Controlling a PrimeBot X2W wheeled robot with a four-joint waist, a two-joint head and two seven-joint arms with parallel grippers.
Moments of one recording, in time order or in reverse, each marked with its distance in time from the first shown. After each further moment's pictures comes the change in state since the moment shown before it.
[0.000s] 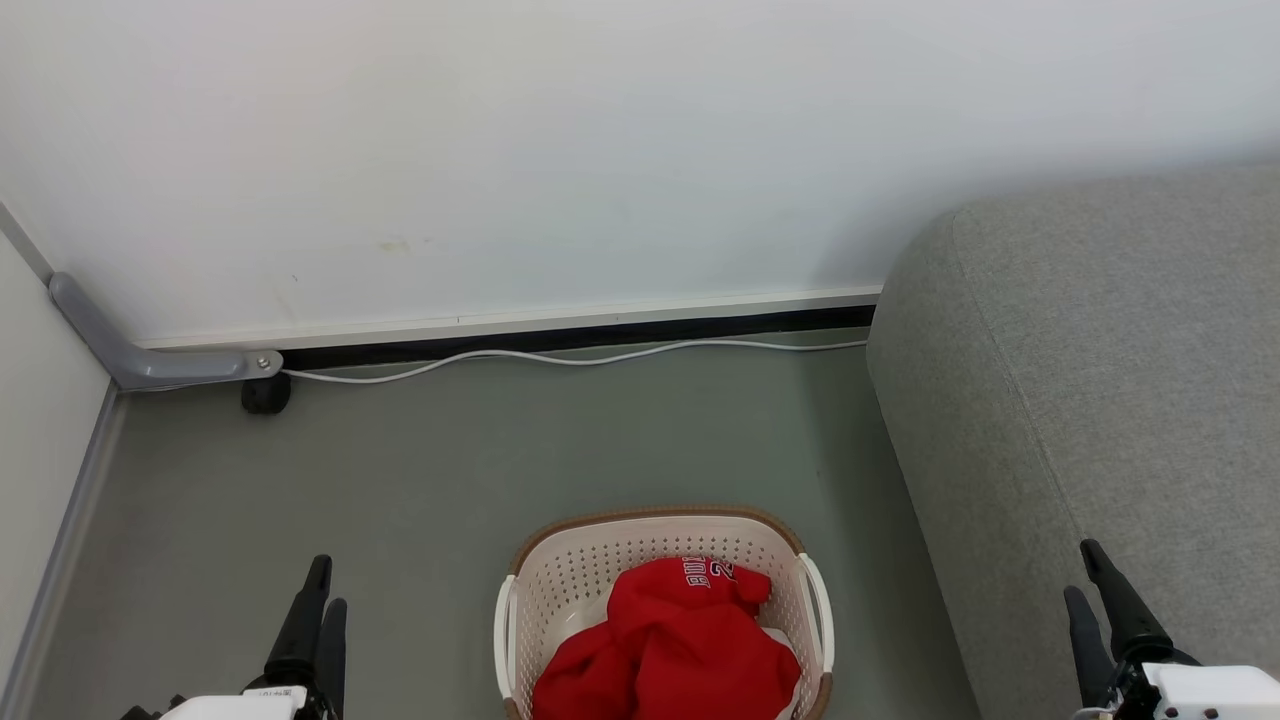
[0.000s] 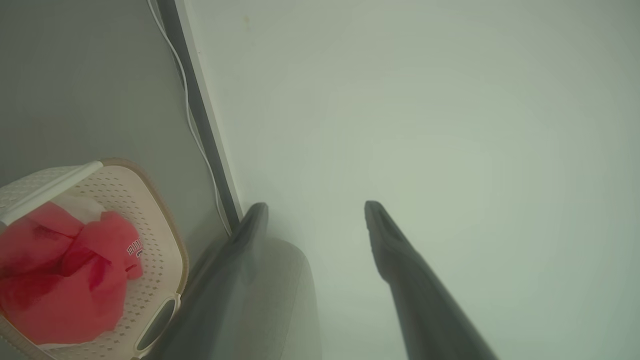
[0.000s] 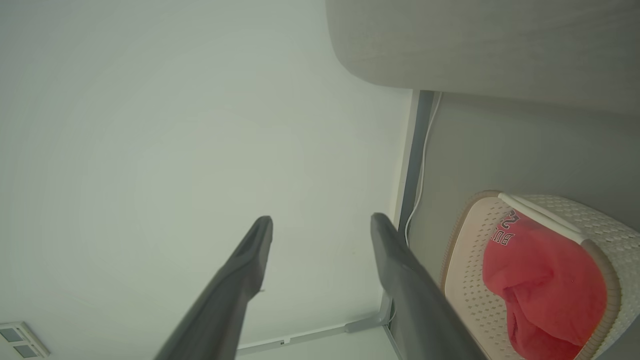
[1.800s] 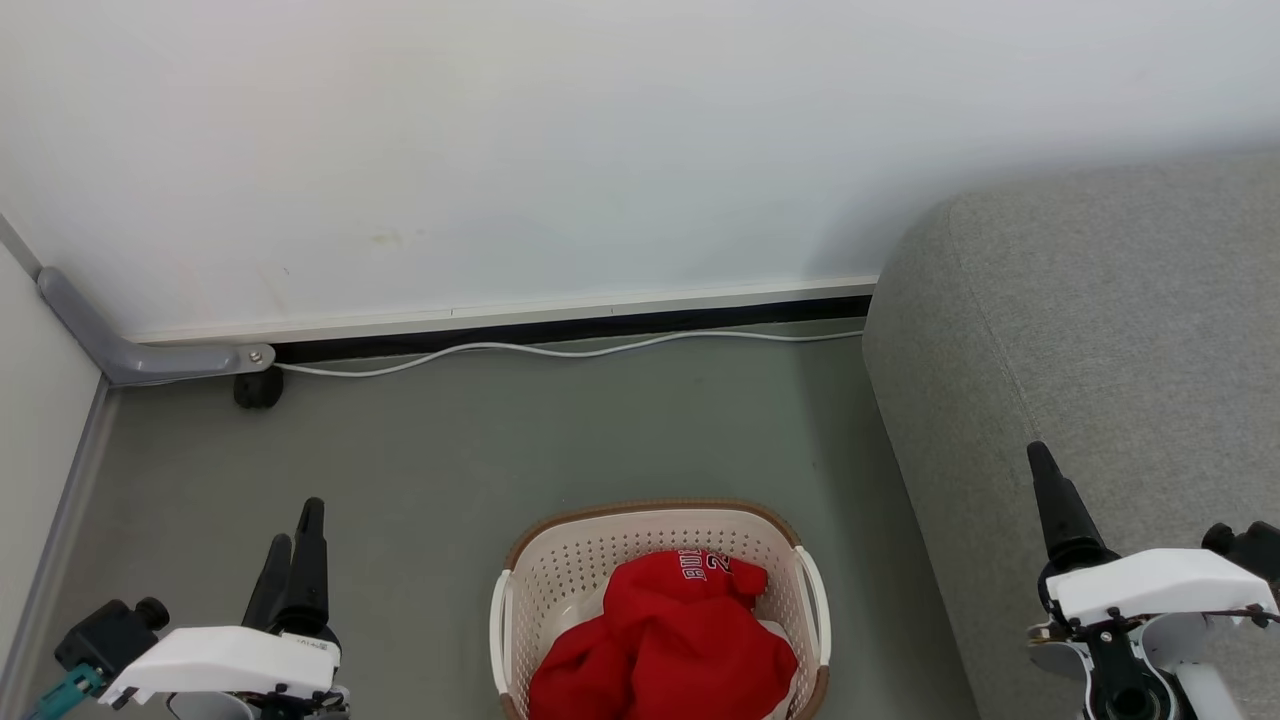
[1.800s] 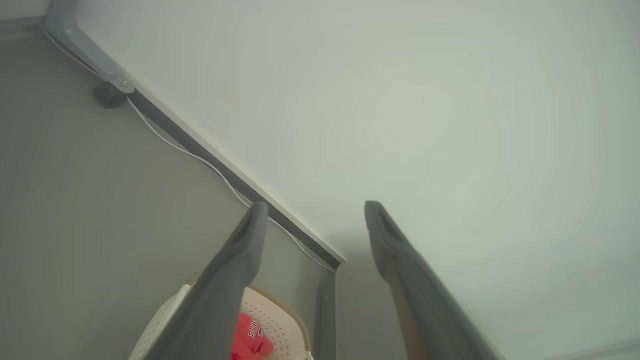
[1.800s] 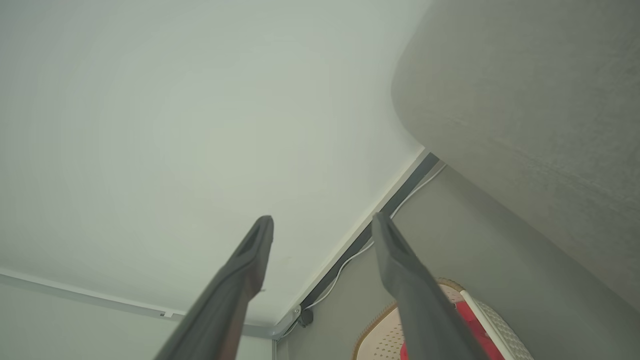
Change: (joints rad) left arm -0.081 0.069 -0.044 0.033 0.579 0.000 -0.156; right arm -0.178 -0.048 0.142 0.090 -0.493 -0.003 -0.150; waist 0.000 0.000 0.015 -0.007
